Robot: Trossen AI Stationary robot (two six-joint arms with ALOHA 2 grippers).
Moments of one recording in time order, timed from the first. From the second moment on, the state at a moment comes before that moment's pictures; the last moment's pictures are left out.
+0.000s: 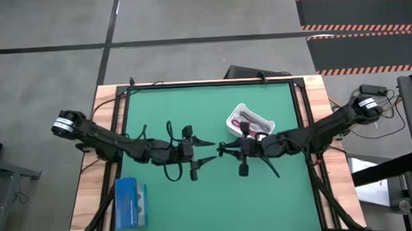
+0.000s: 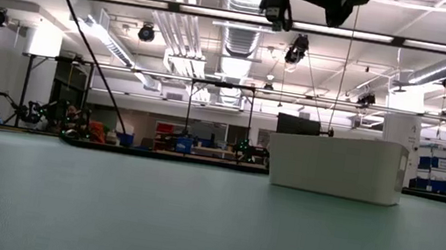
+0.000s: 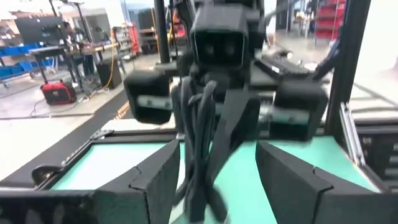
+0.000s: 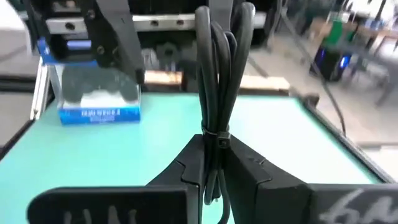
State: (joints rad) left arm -0.31 1.44 0.88 0.56 -0.42 0.06; right arm 0.30 1.38 0.78 0.41 0.40 -0.03
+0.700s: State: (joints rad) left arm -0.30 1.34 0.86 0.30 -0.56 0.10; right arm 0.08 1.49 1.45 -0.92 0.13 0.33
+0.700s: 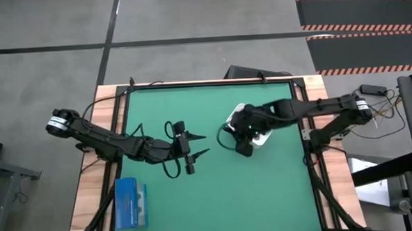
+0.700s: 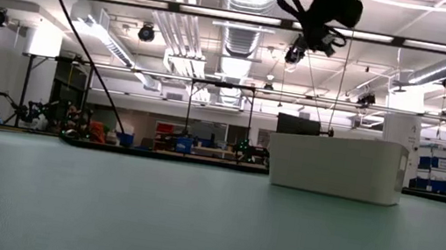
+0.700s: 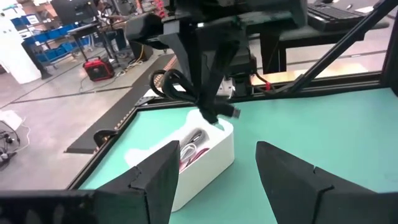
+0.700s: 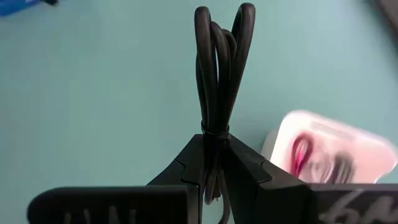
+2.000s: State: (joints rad) left arm -0.30 1.34 0.86 0.27 -0.56 0.09; right arm -0.34 1.77 1.50 -1.35 -0.11 0.27
